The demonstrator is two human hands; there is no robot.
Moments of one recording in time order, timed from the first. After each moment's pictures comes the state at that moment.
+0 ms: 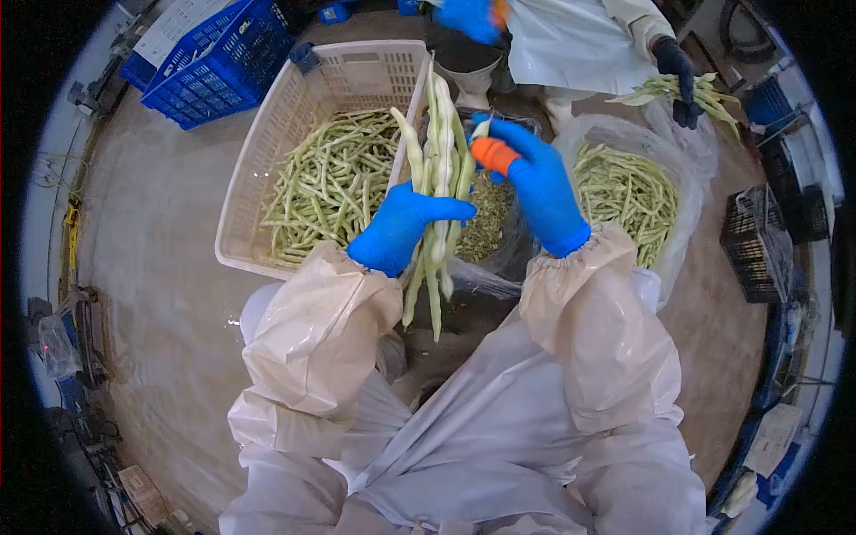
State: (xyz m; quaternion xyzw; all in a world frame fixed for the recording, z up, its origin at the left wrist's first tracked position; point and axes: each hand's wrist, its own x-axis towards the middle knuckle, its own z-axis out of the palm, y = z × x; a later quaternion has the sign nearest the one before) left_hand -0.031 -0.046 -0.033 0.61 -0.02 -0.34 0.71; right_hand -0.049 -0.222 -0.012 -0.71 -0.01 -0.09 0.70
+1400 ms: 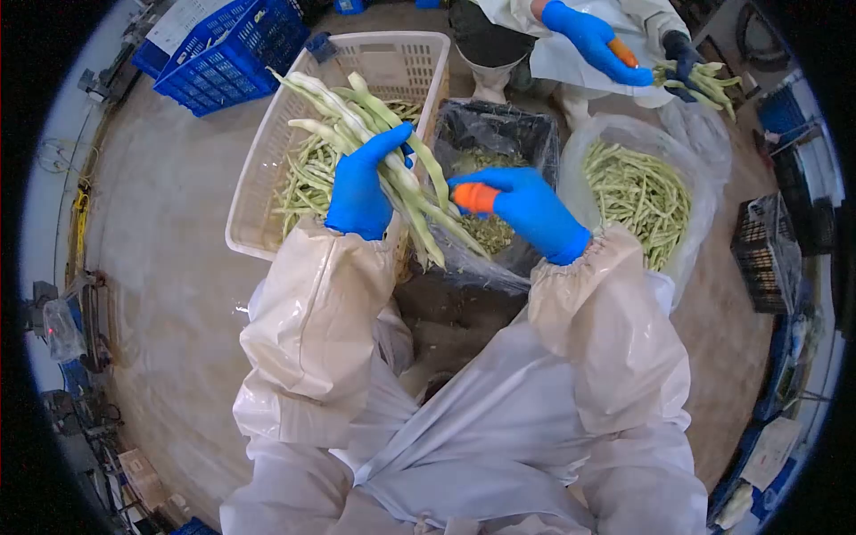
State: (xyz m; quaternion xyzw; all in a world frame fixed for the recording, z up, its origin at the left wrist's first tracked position) left_hand 0.003 -0.012 -0.028 0.47 0.07 -0.14 0.87; right_hand -0.061 -0.208 -0.037 -0.77 -0.08 0.07 0.63
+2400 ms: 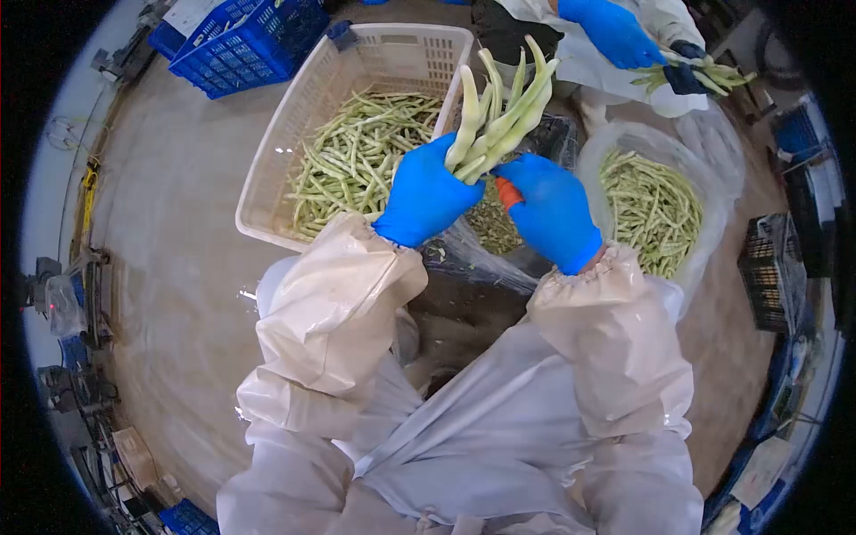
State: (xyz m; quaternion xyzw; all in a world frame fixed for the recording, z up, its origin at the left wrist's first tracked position) left_hand -0.019 -0.037 -0.039 0.85 -0.18 -0.03 0.50; right_hand -0.065 -0.211 -0.036 -0.93 -0.18 -0.14 0.28
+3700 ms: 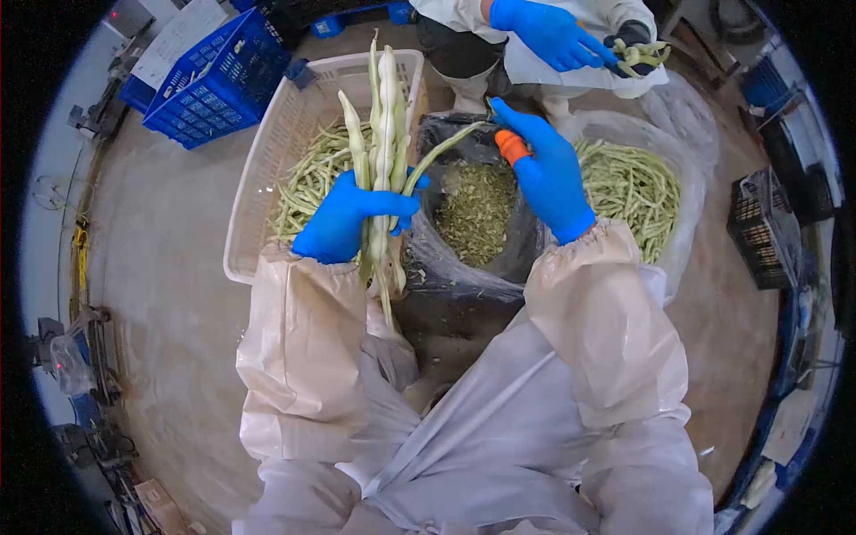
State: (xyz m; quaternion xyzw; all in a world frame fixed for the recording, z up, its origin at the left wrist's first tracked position) left_hand -0.011 -0.008 0.012 0.64 -0.10 -0.32 0.69; right_hand -0.037 -0.252 -0.033 -0.82 -0.07 -0.27 0.50
